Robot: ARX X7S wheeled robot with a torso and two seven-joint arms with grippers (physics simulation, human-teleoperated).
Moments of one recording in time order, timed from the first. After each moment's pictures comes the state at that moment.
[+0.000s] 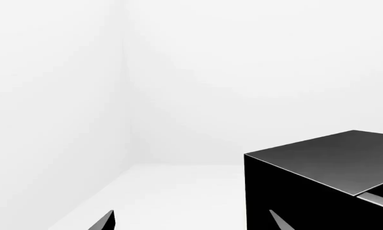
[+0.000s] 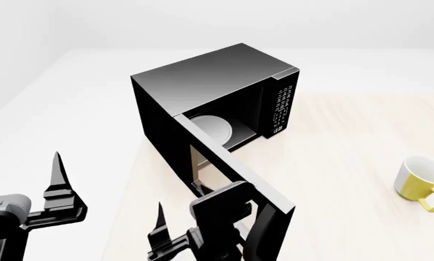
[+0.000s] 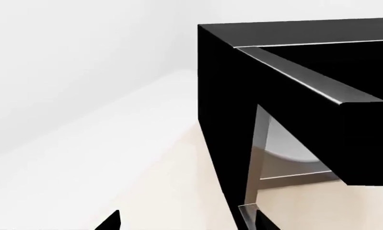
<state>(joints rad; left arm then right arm) 0.18 -0.60 -0.25 0.97 -0.63 -0.56 -0.55 0.72 0.38 -1.30 -0.32 0.92 0.21 0.86</state>
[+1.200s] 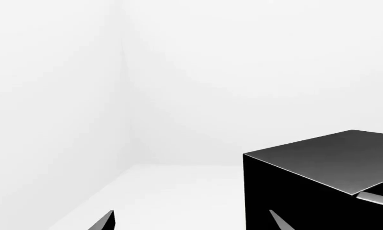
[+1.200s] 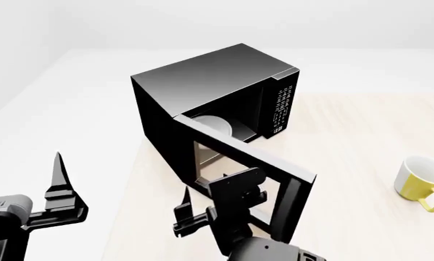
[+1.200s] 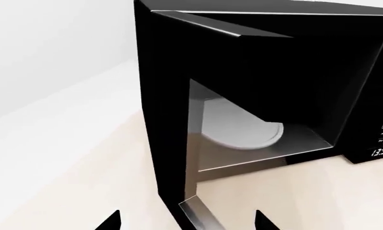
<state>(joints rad) 0.19 -0.62 -0.23 0.96 -0.64 -0.53 -0.57 0.74 0.37 -1.24 -0.09 0.91 0.19 0.81</state>
